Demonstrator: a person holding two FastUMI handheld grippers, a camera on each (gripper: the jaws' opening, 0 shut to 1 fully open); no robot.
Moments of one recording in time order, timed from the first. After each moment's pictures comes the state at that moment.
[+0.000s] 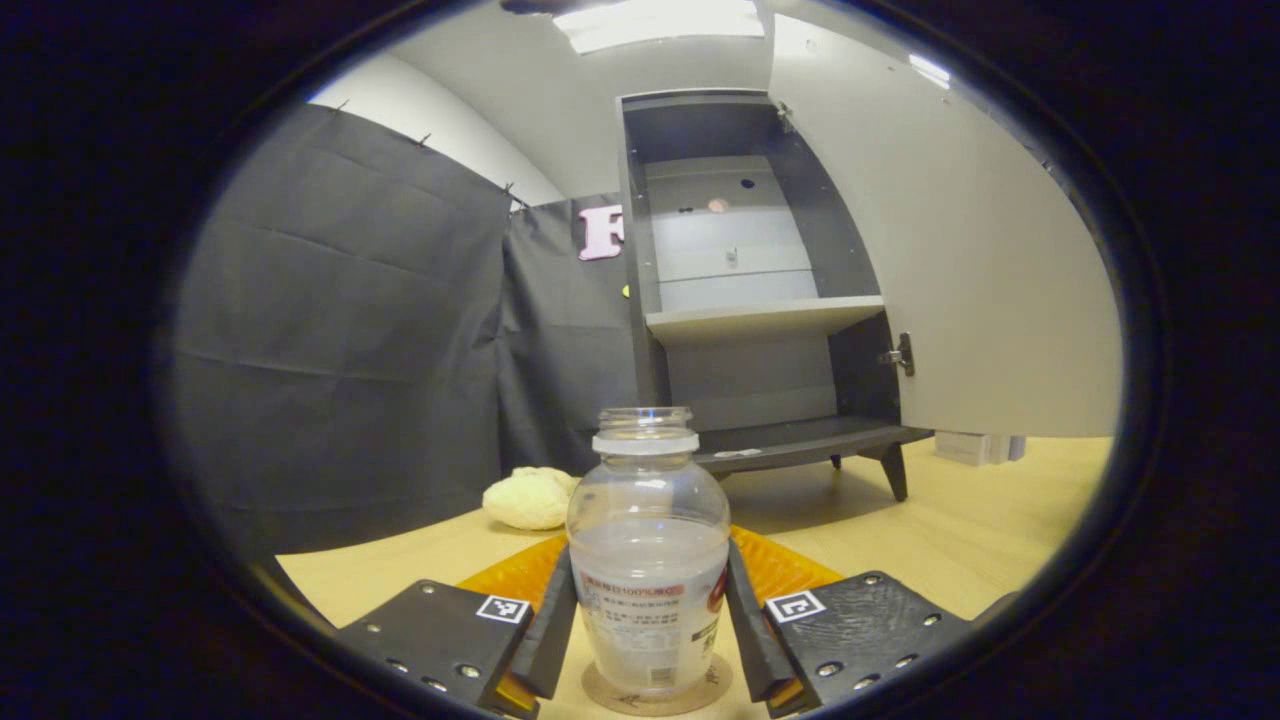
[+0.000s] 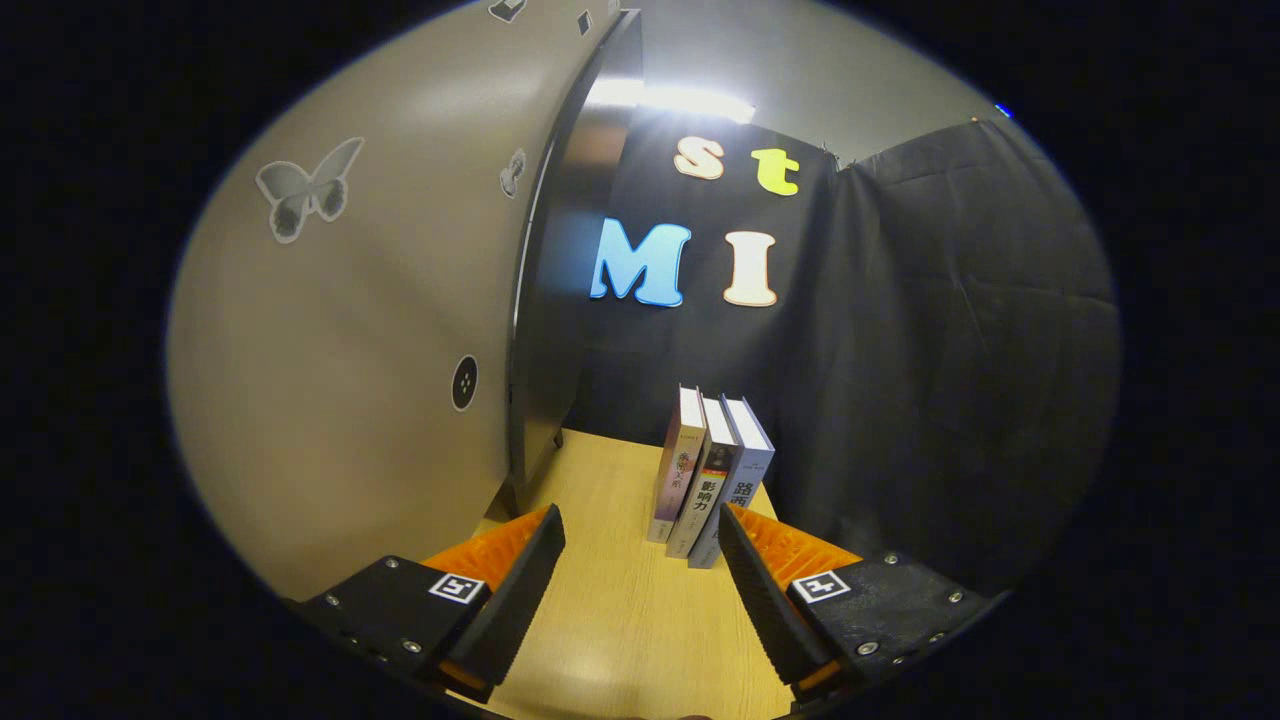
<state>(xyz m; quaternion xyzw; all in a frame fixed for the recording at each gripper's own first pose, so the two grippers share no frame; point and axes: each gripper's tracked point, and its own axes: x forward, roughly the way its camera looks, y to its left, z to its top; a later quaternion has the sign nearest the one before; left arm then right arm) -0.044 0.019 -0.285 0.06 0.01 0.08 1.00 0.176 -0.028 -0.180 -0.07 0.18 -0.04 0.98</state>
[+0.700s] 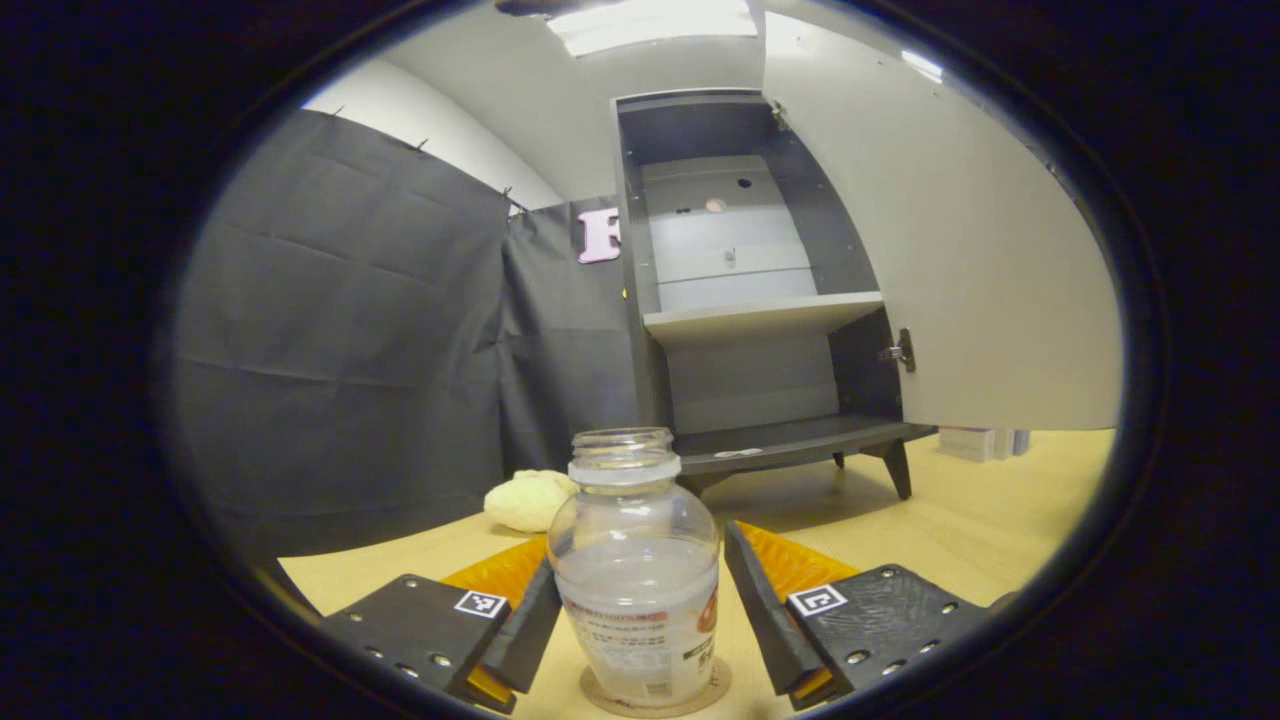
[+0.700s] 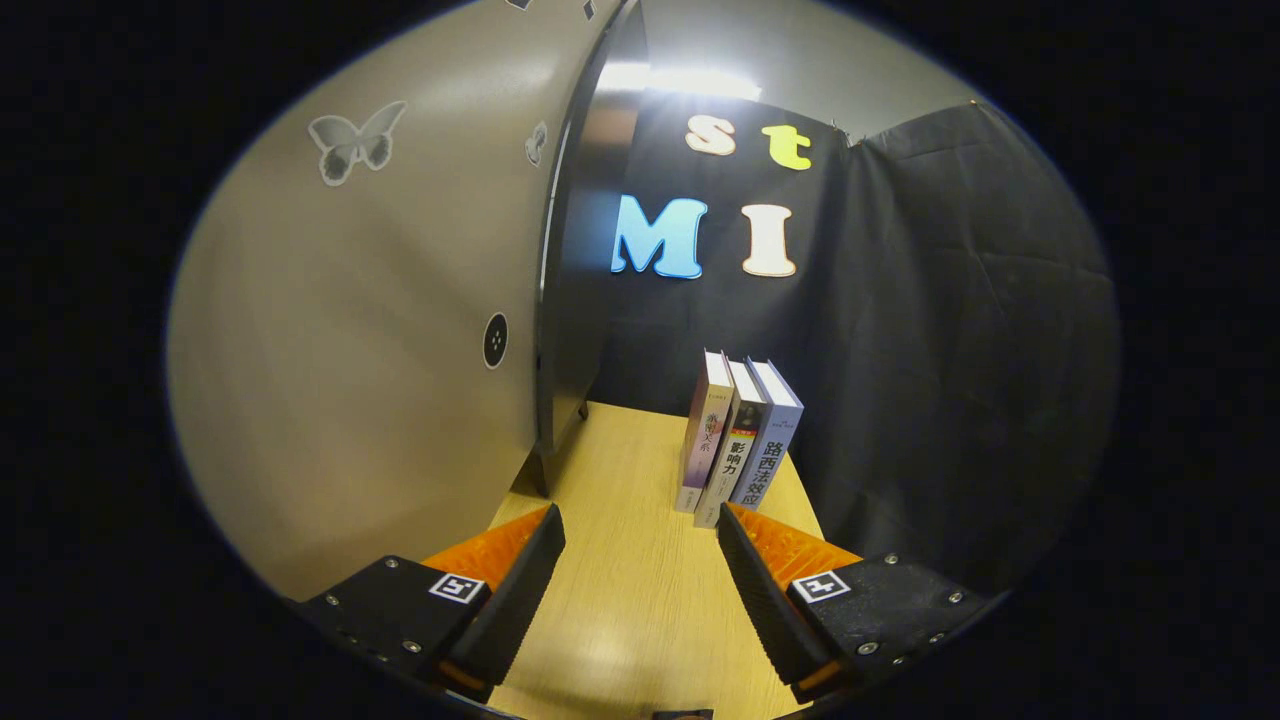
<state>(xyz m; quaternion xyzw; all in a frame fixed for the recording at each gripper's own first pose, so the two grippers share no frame) -0.040 0.017 -0.273 0.06 -0.01 0.09 0.99 0.152 -0.021 -0.213 -0.04 0.22 -0.02 0.97</state>
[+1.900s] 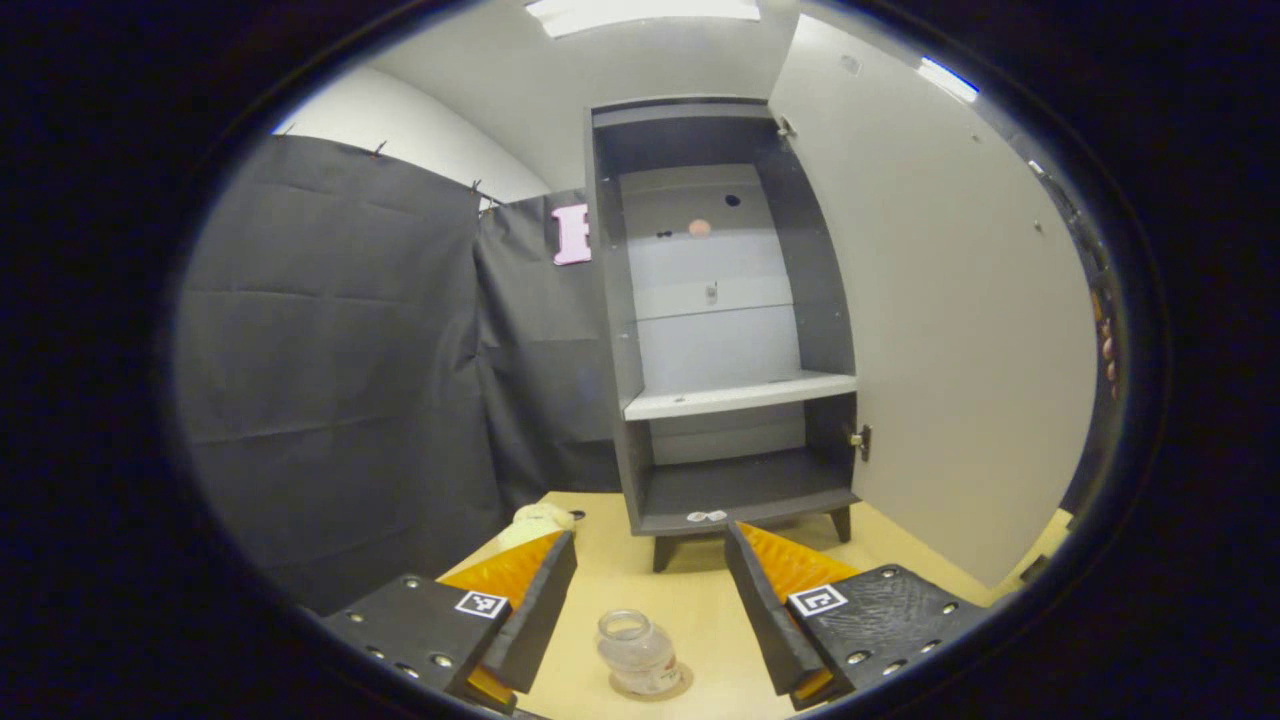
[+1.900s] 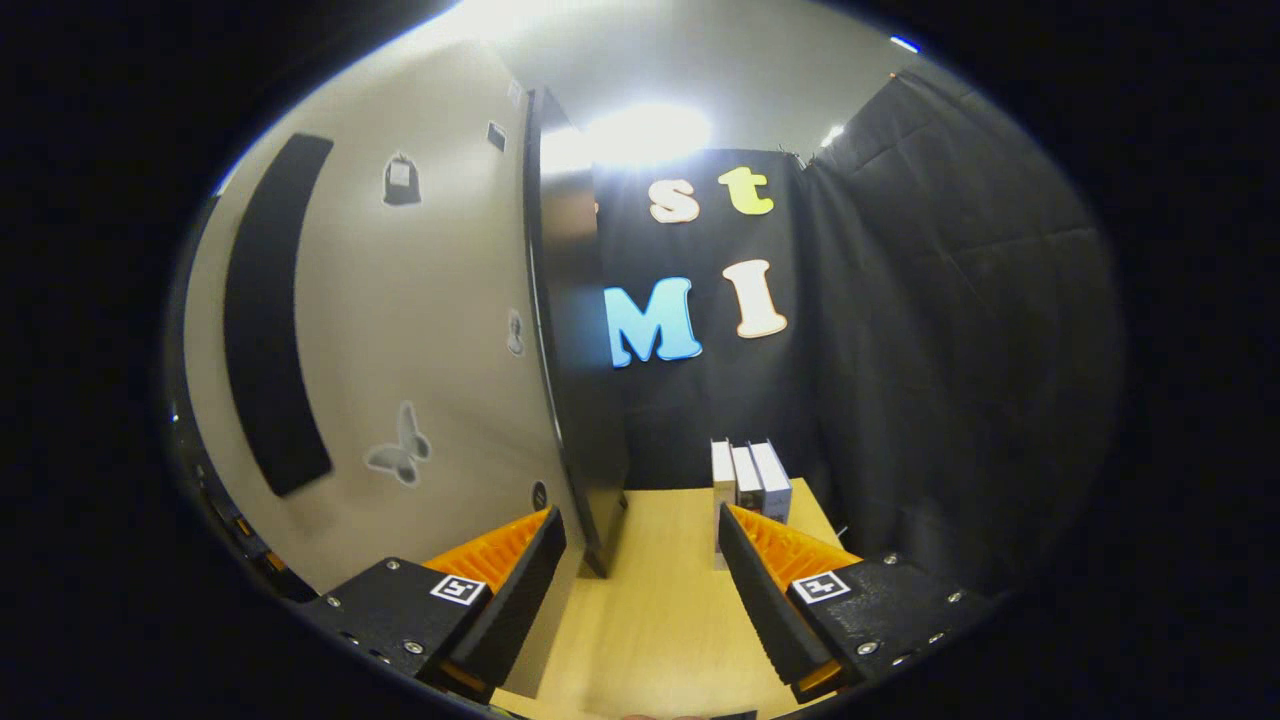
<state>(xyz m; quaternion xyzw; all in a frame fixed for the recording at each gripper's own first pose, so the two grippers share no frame) -0.071 -0.020 -0.065 0.07 0.07 0.05 0.99 0.136 -0.005 -0.063 0.10 0.11 0.03 0.99</state>
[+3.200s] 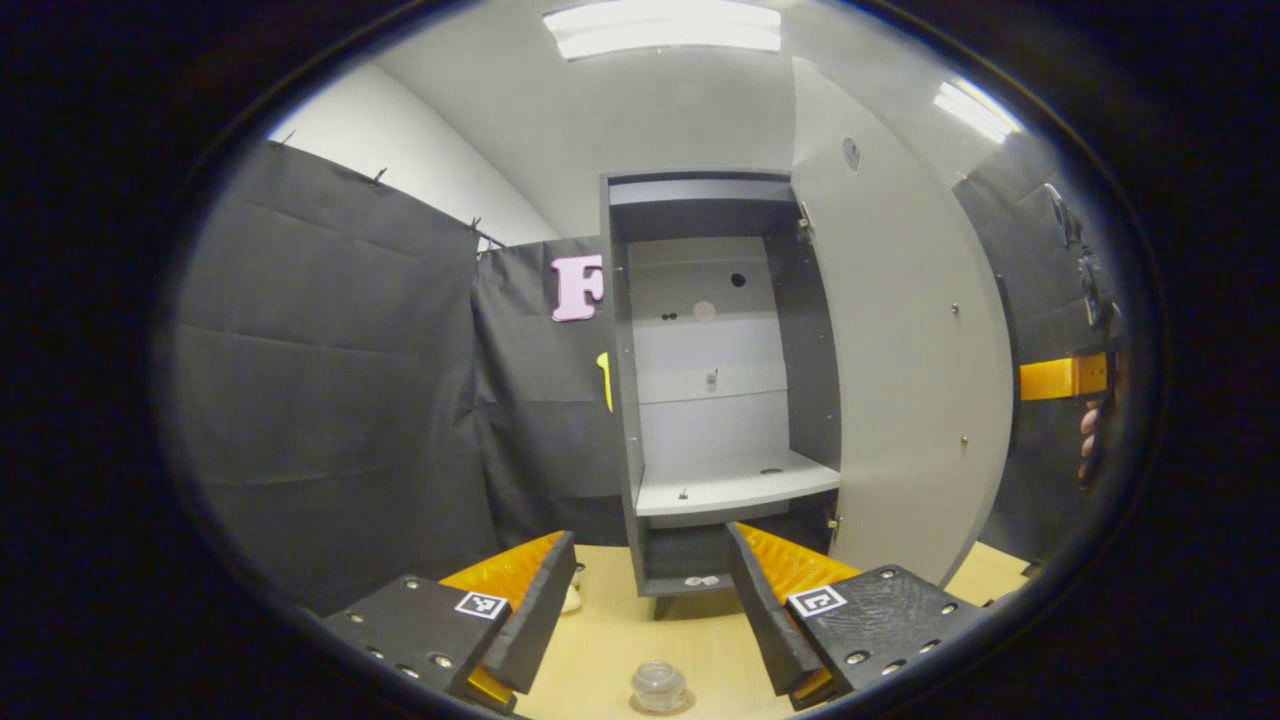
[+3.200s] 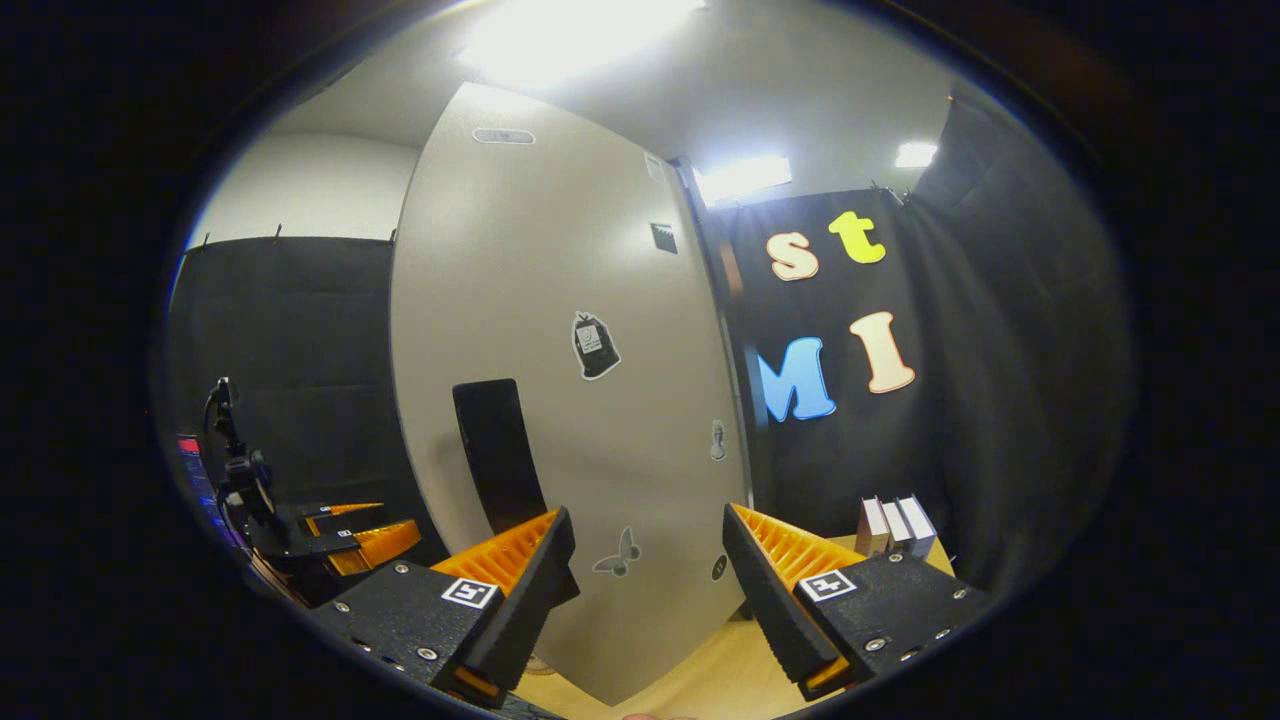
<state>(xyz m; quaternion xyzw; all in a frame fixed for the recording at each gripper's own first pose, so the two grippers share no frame) -0.073 0.020 0.055 0.05 0.02 0.04 1.00 0.110 0.137 0.048 0.11 0.03 0.16 0.98</state>
